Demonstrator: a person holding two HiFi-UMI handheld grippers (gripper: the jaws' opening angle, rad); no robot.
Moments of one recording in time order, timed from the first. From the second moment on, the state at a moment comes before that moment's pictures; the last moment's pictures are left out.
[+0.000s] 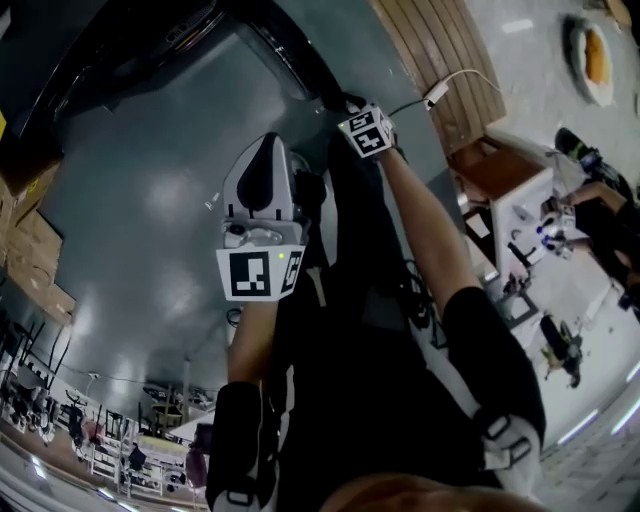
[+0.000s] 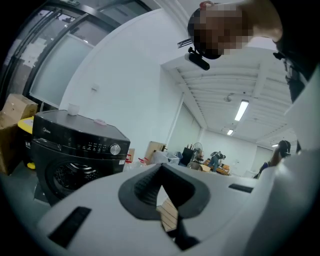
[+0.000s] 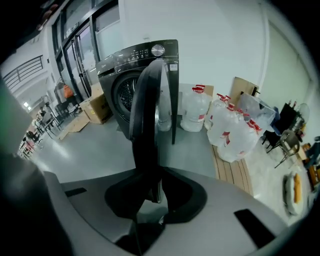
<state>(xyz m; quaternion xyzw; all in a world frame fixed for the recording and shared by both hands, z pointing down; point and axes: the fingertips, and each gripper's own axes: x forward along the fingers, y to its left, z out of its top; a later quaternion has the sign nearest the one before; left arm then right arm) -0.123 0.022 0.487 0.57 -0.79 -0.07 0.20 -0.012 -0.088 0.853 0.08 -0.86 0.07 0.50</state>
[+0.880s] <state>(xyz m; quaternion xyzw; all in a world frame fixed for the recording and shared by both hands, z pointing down) -0.079 0.107 0.510 0.48 -0.86 -0.06 0.17 -0.034 -0.031 0.851 0.12 -0.87 0.09 0.46</state>
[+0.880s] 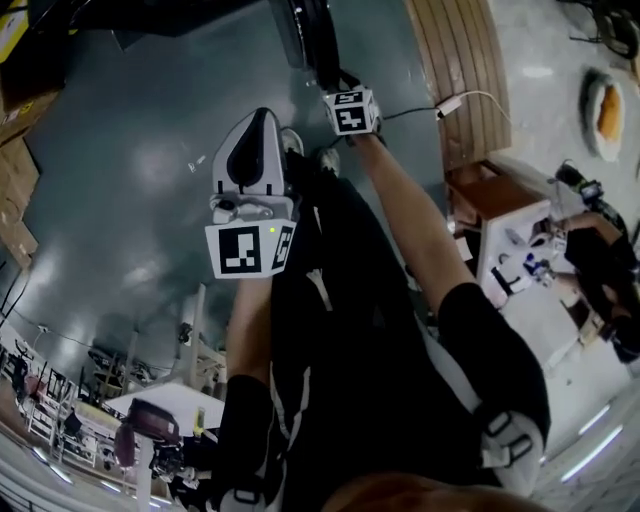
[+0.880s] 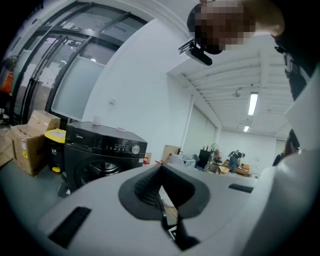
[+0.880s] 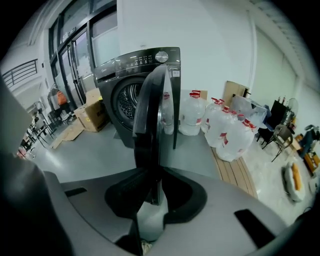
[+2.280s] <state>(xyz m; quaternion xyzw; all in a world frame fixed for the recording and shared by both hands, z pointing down) -0.242 0.258 0.518 0.48 -0.86 -0.08 0.17 -0.153 0.120 0.867 0.22 -0.86 0.16 0.43</state>
